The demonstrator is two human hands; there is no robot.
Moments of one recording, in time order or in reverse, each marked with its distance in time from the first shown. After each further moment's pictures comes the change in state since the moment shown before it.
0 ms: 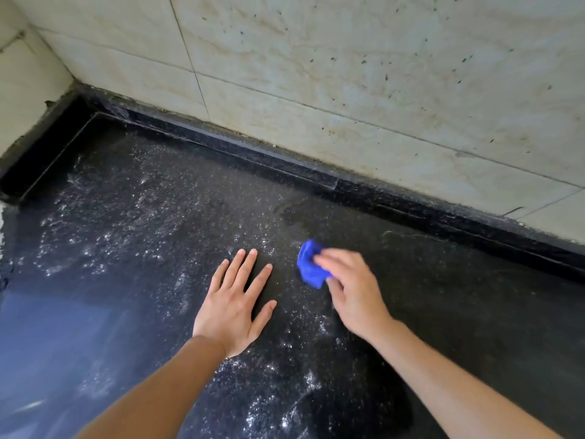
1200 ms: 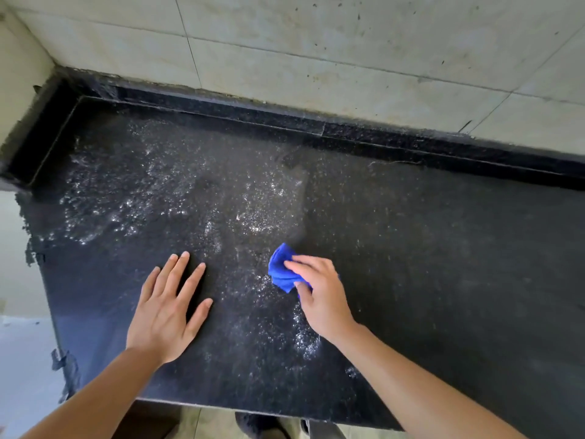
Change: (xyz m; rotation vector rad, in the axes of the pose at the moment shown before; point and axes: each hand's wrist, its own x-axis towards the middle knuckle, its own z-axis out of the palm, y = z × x) left_hand -0.148 -0.118 -0.001 -0.013 0.009 0.027; right_hand -0.111 -0.133 0.085 0.116 0.095 0.237
